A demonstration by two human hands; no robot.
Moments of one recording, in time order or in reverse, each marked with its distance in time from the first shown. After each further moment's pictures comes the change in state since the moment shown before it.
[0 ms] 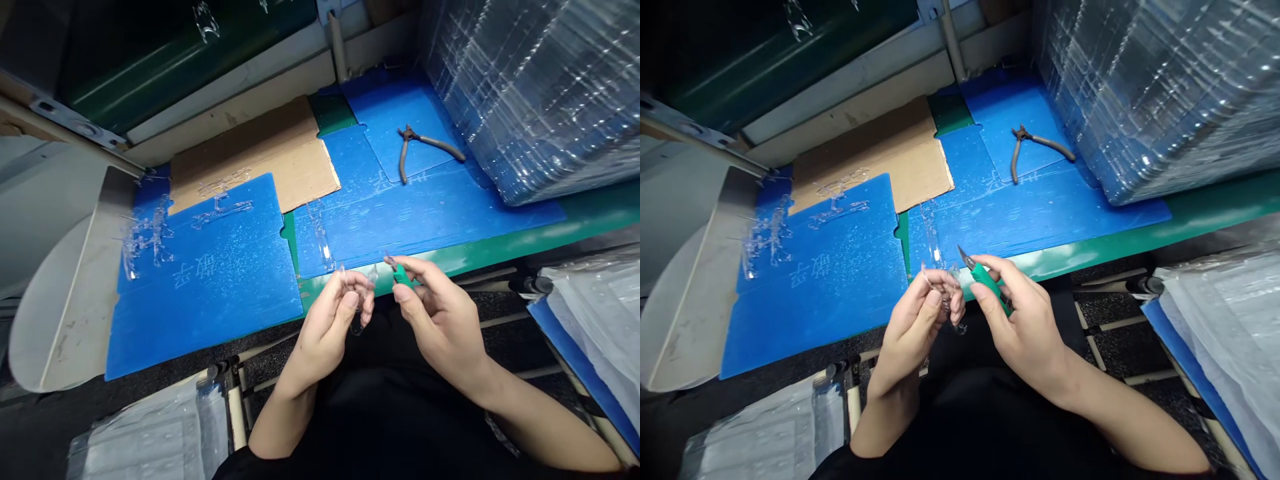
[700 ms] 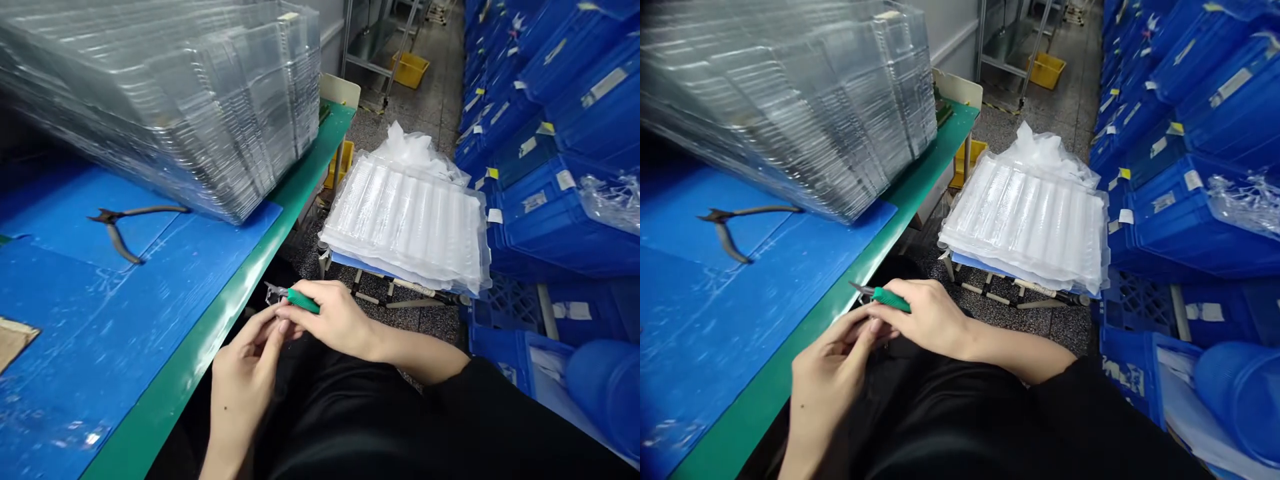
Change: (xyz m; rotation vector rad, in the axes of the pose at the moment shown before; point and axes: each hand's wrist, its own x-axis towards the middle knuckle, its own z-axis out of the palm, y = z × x) left_hand 0.031 -0.038 0.120 0.346 -0.357 -0.072; right_hand -0.100 0.009 -0.100 -0.197 0.437 0.193
